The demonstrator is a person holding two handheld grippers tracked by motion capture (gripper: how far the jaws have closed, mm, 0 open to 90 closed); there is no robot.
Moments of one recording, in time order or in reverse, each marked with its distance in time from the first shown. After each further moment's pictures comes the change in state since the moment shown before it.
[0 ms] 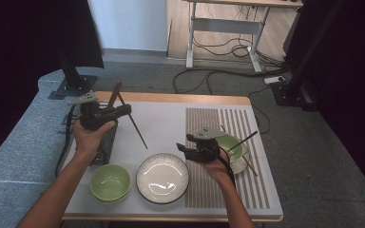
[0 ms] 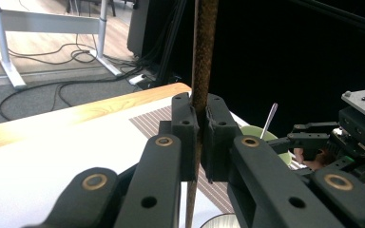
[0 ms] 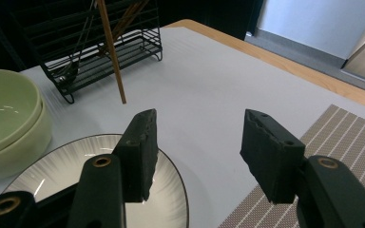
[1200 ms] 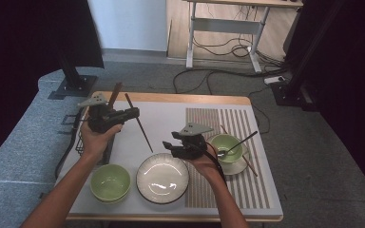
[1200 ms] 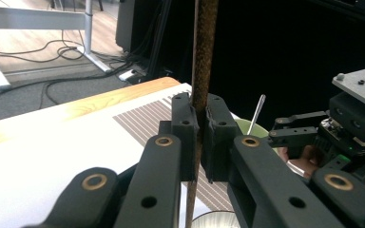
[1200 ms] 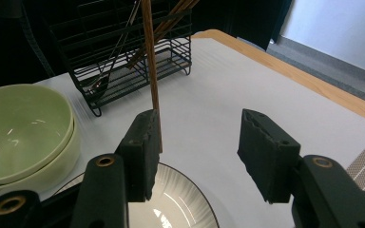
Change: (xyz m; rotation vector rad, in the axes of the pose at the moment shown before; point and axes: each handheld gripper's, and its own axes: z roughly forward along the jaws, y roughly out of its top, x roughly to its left) left arm -0.017 -0.002 0.014 0.025 -0.039 0.030; right arm 0.023 0.027 0.021 -0.001 0.077 -0.051
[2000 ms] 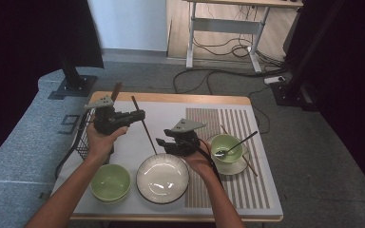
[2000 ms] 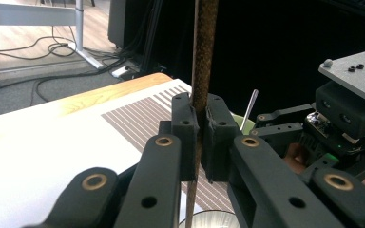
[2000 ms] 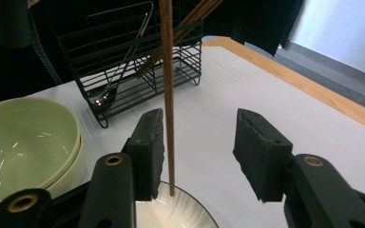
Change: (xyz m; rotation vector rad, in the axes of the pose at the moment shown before) left arm -0.010 -0.002 0.012 0.020 -0.021 0.011; right arm 0.006 0.014 0.016 -0.008 0.030 -0.015
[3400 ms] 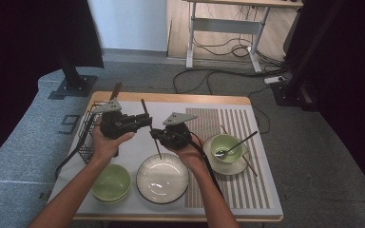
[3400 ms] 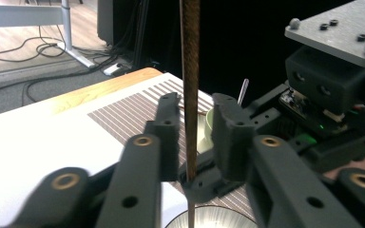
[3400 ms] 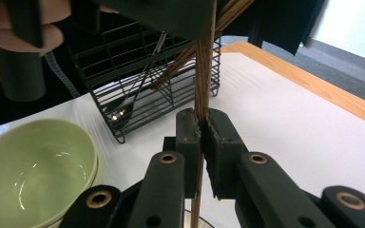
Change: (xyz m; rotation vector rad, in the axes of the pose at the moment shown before) left arm -0.012 -0.005 0.009 0.027 -0.032 0.053; right arm 0.002 0.021 0.019 0.007 0.070 0.033
